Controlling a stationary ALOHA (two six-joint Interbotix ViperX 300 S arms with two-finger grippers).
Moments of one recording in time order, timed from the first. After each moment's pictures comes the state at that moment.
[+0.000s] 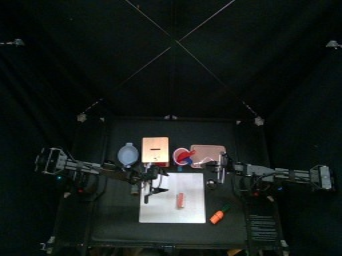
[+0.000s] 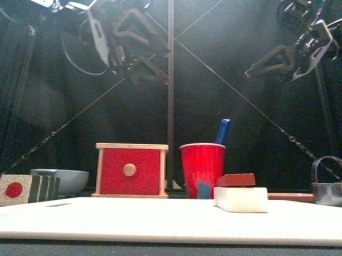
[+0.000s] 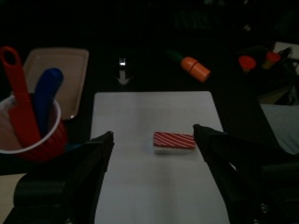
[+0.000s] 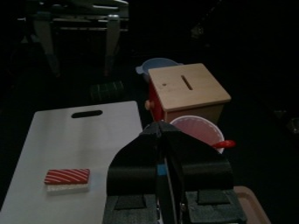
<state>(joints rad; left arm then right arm) -0.02 -0.25 0.74 0.77 -0.12 -0.77 -0.17 -0.84 1.13 -0.07 -0.14 0.01</state>
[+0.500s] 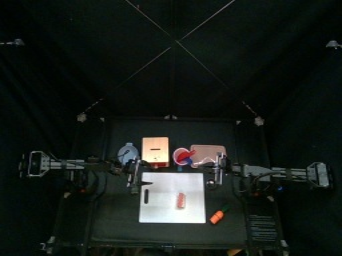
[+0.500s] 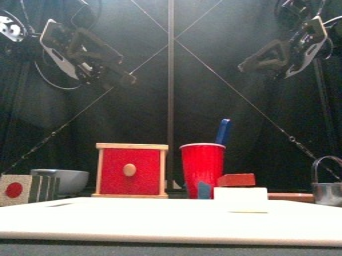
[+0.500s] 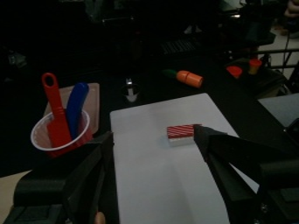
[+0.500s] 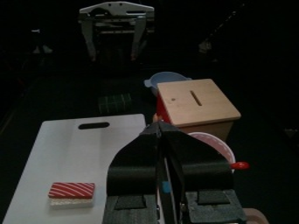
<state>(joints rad) 0.18 -0.45 1.02 0.77 -0.48 -0.55 -0.14 -0.77 1.12 -0.08 -0.25 0.01</state>
